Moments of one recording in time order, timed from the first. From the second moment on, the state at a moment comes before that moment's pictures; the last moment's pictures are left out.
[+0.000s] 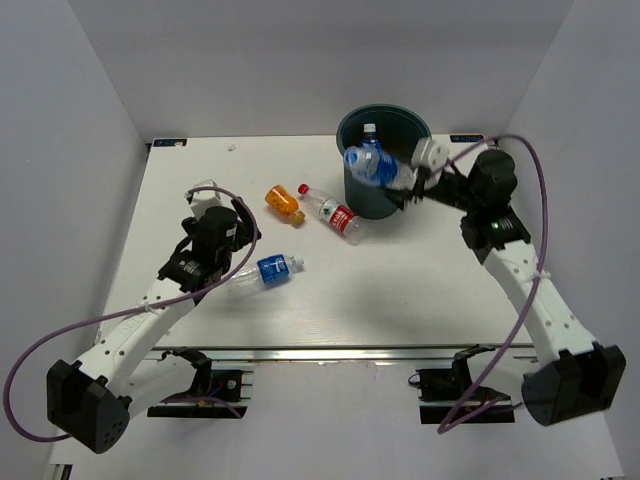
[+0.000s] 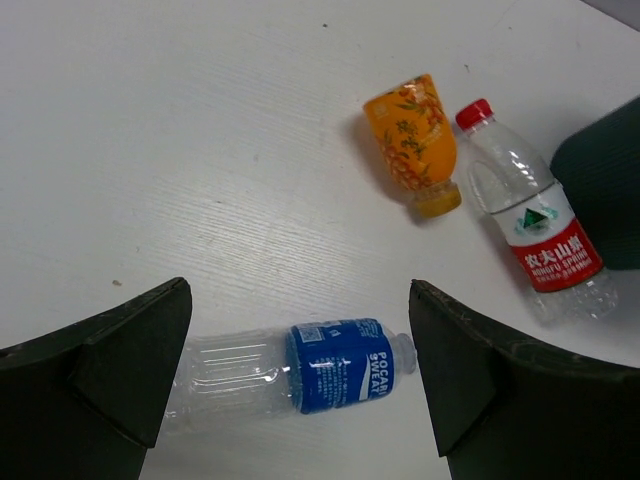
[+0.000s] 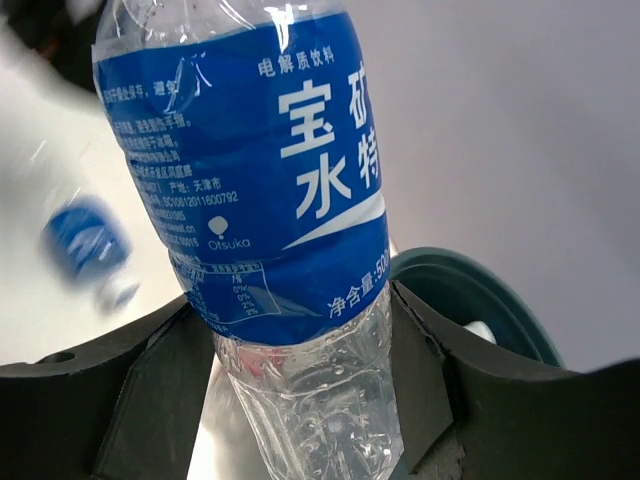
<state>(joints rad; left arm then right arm) -0.49 1.01 0.82 -0.35 -0.56 -0.61 0.29 1.09 1.03 0.03 -0.94 -0.58</state>
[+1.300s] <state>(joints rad) -0.49 1.36 0.69 -0.07 0.05 -0.05 0.23 1.36 1.27 0.15 -0.28 0.02</state>
